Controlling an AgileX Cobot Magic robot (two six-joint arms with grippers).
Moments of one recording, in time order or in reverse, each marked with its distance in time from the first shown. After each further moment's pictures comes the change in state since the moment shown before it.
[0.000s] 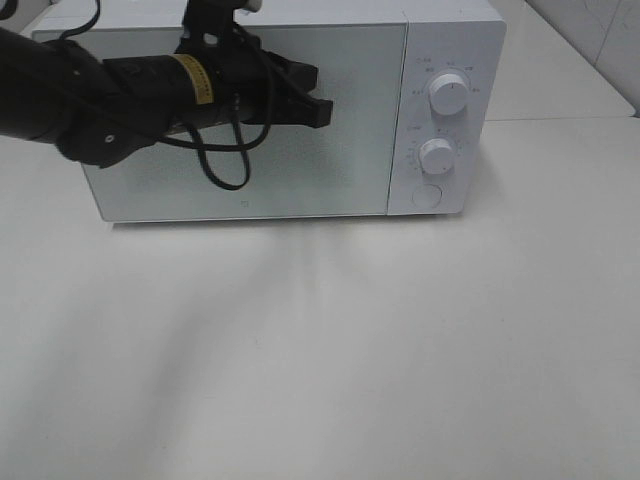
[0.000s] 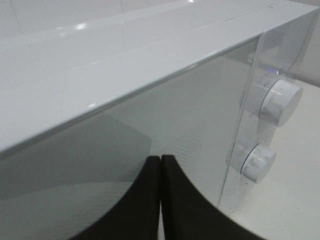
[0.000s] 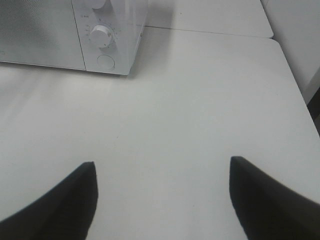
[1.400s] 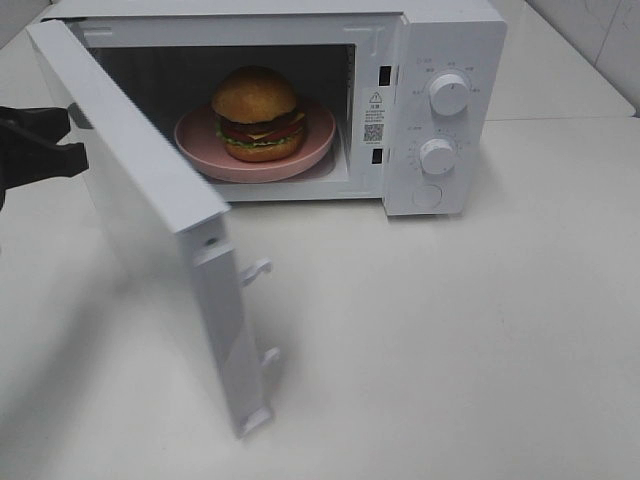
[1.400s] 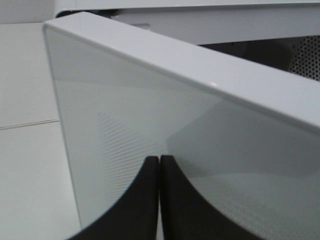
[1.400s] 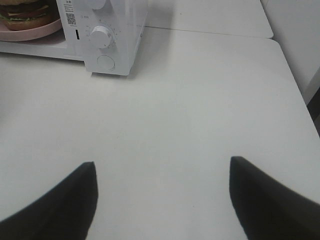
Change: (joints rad) left arm 0.326 -0.450 0.682 -0.204 -0.226 0.137; right arm 0.000 0.000 0.000 -0.001 0.000 0.000
